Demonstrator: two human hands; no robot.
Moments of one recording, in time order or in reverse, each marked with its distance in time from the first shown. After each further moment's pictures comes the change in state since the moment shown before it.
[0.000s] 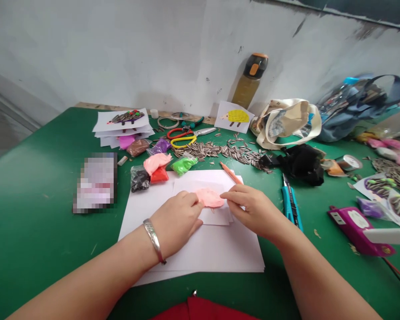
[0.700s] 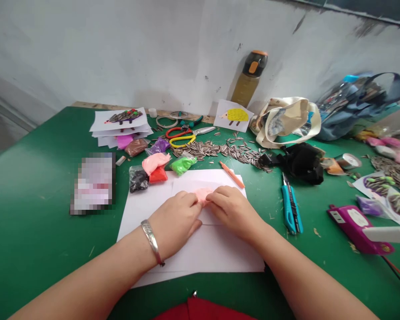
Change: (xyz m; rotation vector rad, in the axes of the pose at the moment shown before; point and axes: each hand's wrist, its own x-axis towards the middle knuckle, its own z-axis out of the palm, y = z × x) left_hand -0.001 0.001 0.000 -0.009 -0.033 -0.011; right_hand 0.018 -0.016 0.035 -0.123 -0.029 -0.036
